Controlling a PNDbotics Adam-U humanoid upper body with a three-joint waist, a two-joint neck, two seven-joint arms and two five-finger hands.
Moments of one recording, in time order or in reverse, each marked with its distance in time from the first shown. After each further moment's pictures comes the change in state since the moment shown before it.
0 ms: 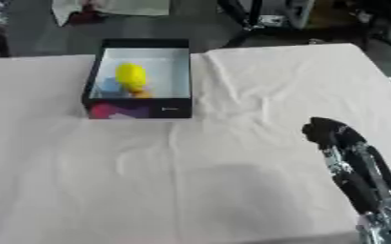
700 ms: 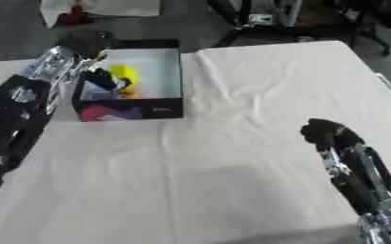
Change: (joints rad) left arm -0.710 -0.185 -0.255 0.835 -1.014 -0.071 -0.454; right arm 0.003 -0.002 0.012 0.000 -0.003 -0.004 0.010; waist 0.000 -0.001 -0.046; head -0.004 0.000
